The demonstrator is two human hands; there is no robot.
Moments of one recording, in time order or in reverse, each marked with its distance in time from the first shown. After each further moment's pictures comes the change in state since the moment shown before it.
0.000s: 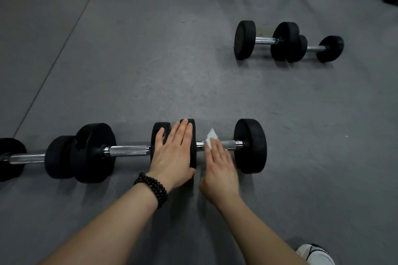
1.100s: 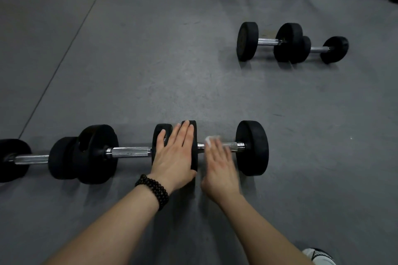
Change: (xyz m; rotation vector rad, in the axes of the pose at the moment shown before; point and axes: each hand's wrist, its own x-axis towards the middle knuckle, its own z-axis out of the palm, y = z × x) left_hand 0.000 0.000 0.000 0.001 -0.003 -0.012; right_hand 0.011 0.003 -0.004 0.025 -0.014 -0.064
